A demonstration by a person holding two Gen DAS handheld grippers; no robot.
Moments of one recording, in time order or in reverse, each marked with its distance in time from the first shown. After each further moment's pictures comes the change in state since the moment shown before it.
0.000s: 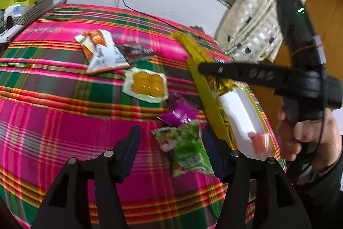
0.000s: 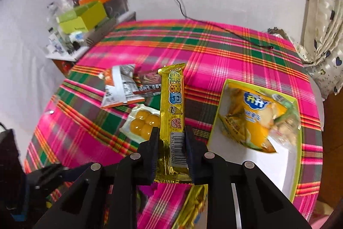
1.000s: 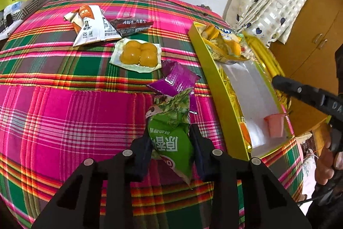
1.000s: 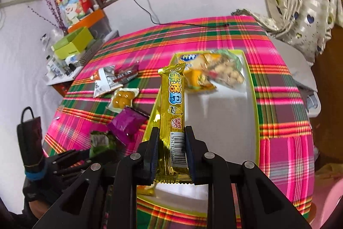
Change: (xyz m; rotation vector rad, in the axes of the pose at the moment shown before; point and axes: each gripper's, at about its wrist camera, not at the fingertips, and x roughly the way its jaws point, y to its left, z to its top) left arm 0.025 -0.022 -0.025 0.017 0.092 0.101; right arm -0.061 -0.070 -0.087 0.211 -0.074 0.022
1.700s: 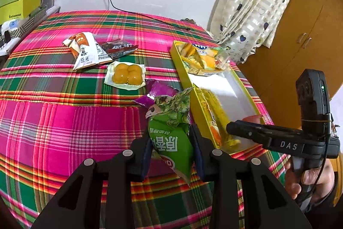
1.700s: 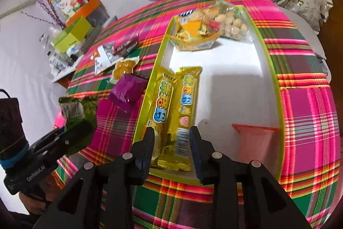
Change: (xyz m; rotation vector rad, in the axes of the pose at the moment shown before) left arm -0.042 -0.019 0.003 0.060 -0.079 -0.054; right arm 0.015 -0.008 -0.039 0.104 0.108 0.071
